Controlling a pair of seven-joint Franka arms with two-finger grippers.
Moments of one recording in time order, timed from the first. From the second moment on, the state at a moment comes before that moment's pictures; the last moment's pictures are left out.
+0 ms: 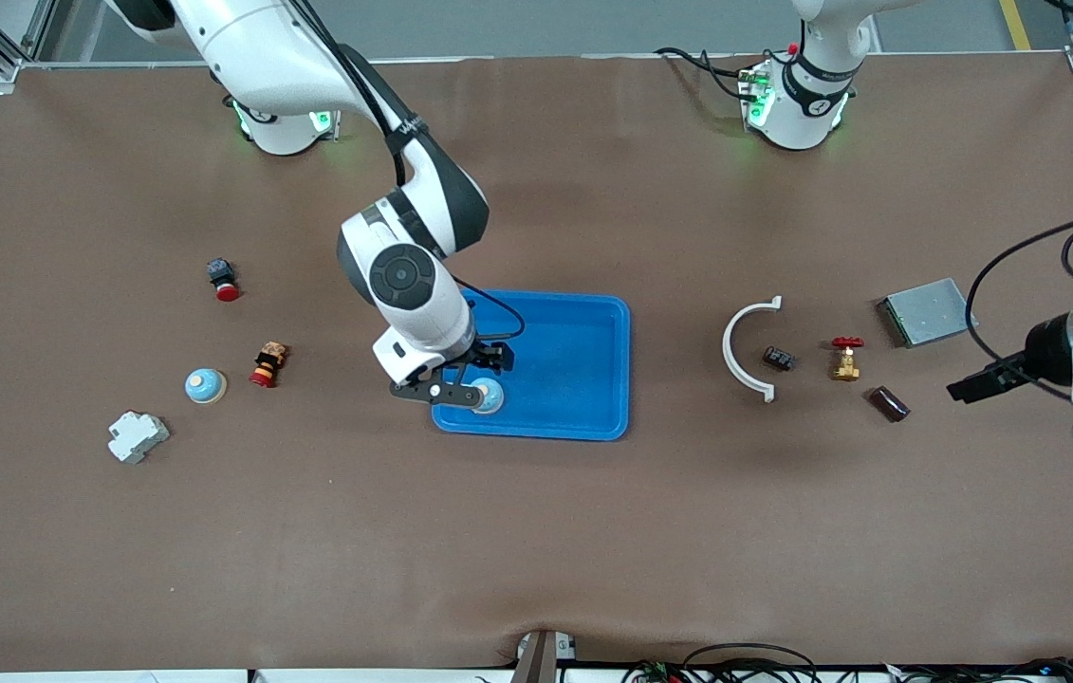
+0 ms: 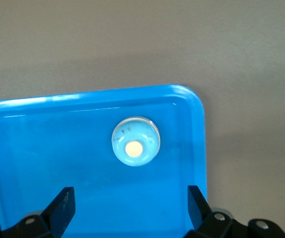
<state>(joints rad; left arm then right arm) 0.23 0.27 -0.22 -1.55 0.02 1.79 -0.38 0.60 0.65 0.00 -1.50 0.09 2.17 0.70</state>
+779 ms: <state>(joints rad) 0.24 0.18 -0.23 -1.43 0.02 1.50 -0.37 0.61 0.77 0.00 -1.44 0.07 2.22 0.69</state>
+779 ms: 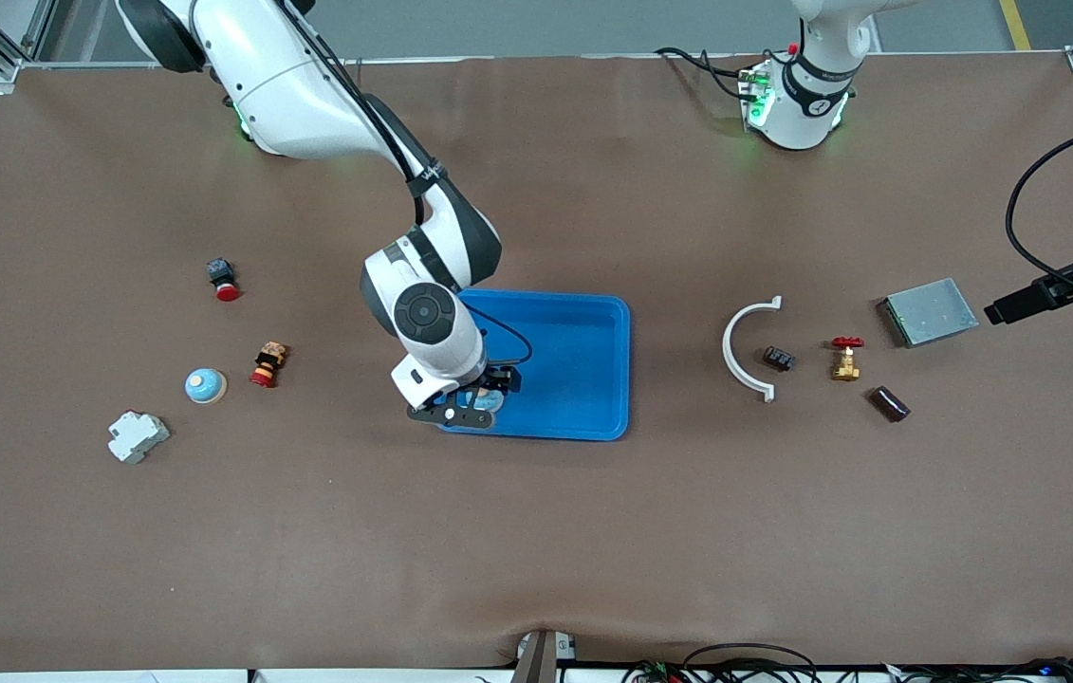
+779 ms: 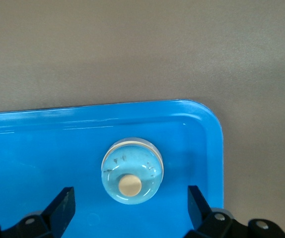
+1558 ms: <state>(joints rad) 0.12 -0.04 -0.19 -1.59 0.02 1.49 -0.14 0.62 0.83 0.00 -1.44 0.06 2.29 0.69</state>
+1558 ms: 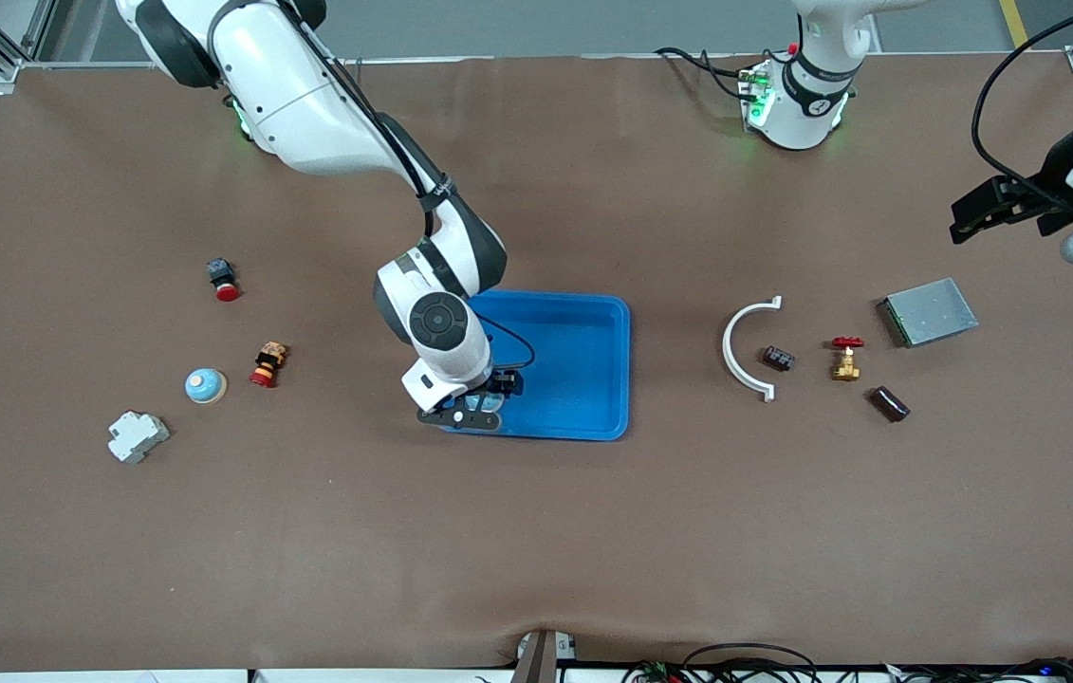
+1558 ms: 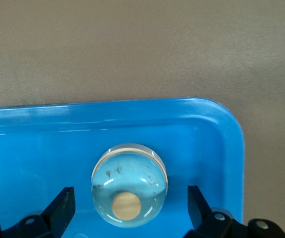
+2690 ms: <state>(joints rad) 0.06 -0.11 -0.15 -1.68 0.02 1.53 -0.12 0.63 0.82 0.00 -1.41 0.06 2.23 0.69</state>
